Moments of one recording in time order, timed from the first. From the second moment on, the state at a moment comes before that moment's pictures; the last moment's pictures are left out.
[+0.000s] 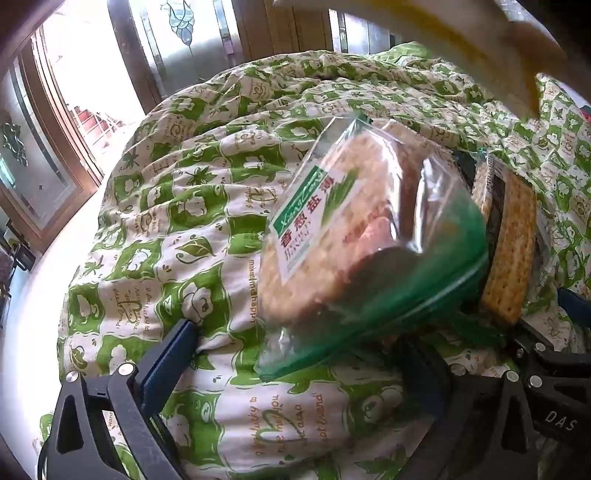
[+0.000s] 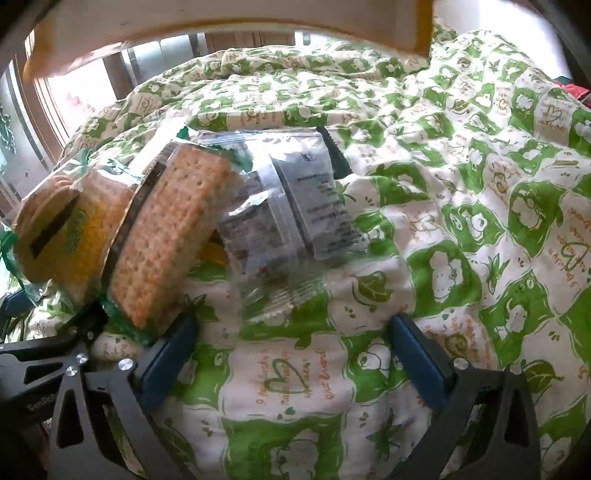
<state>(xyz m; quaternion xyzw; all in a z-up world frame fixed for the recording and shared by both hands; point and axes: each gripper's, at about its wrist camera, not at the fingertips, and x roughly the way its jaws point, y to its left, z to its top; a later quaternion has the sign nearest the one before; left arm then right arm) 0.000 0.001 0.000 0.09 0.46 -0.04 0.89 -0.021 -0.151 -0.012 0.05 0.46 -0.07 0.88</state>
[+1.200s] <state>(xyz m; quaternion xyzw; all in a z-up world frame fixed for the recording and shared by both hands) 0.005 0.013 0.005 0.06 0.46 -0.06 0.88 -0.025 -0.153 -0.012 0.05 0.44 -0.07 0.89</state>
